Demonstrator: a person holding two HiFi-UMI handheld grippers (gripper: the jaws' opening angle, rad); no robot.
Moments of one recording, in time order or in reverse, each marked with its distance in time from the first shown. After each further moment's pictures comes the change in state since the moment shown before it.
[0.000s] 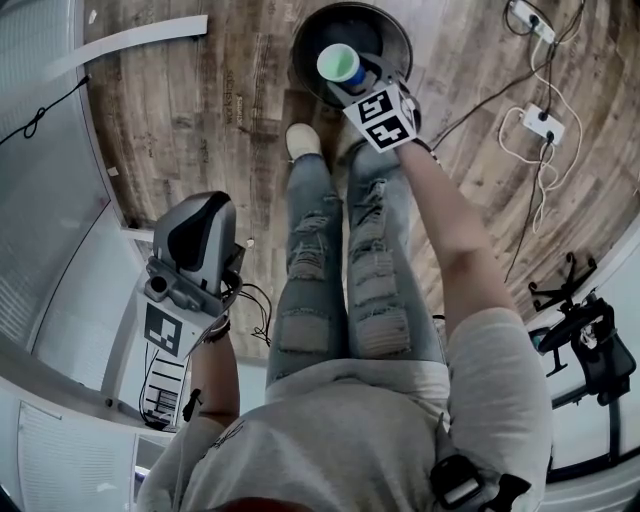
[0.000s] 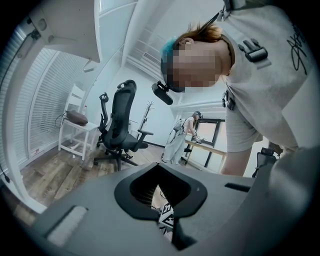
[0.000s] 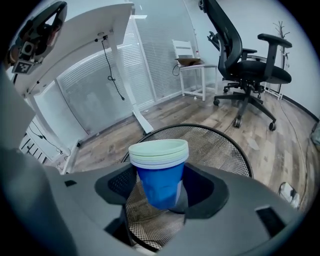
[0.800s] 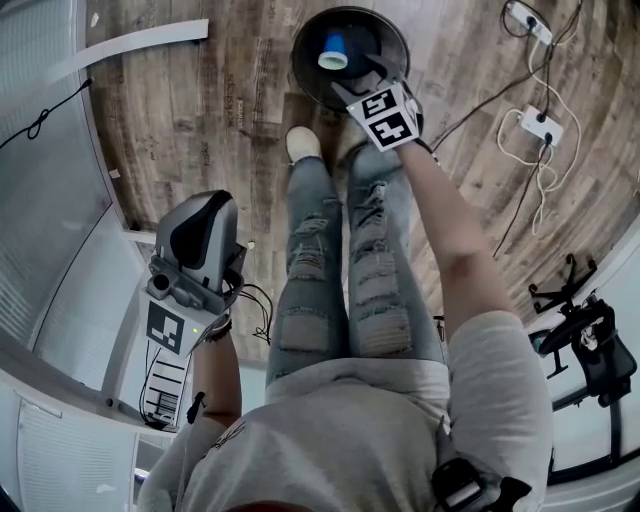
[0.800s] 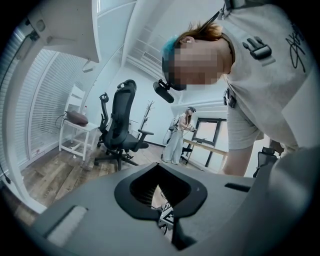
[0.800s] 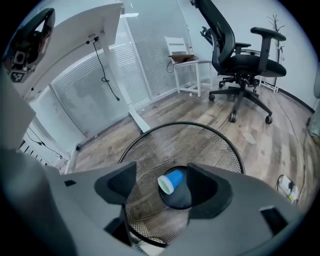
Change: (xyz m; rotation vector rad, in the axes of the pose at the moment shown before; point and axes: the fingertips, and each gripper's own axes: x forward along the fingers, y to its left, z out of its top) left arm 0.002 0.000 0.001 0.004 0.005 0.008; right arm -0.007 -0.012 -0.003 0.064 0.040 -0.013
